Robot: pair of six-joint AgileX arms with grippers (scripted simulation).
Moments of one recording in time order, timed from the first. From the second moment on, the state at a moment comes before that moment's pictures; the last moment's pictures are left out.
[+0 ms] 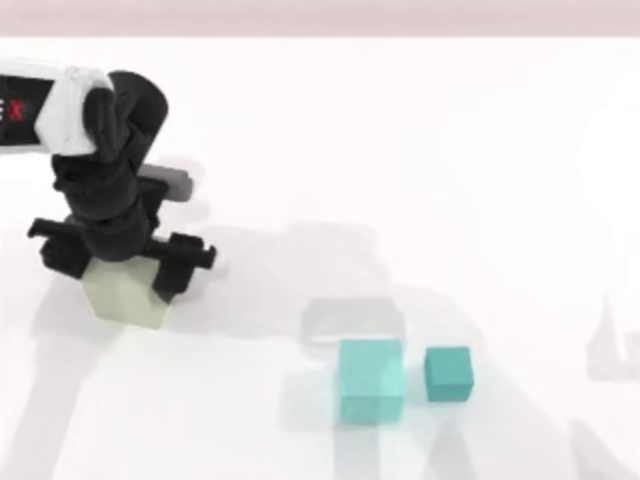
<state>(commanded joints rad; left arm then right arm) -0.26 2.05 1.29 -0.81 0.00 0.00 0.01 0.00 0.00 0.00 0.00 0.00</state>
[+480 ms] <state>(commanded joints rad) -0.26 2.02 1.34 -0.89 0.00 0.00 0.01 0.00 0.00 0.00 0.00 0.00</state>
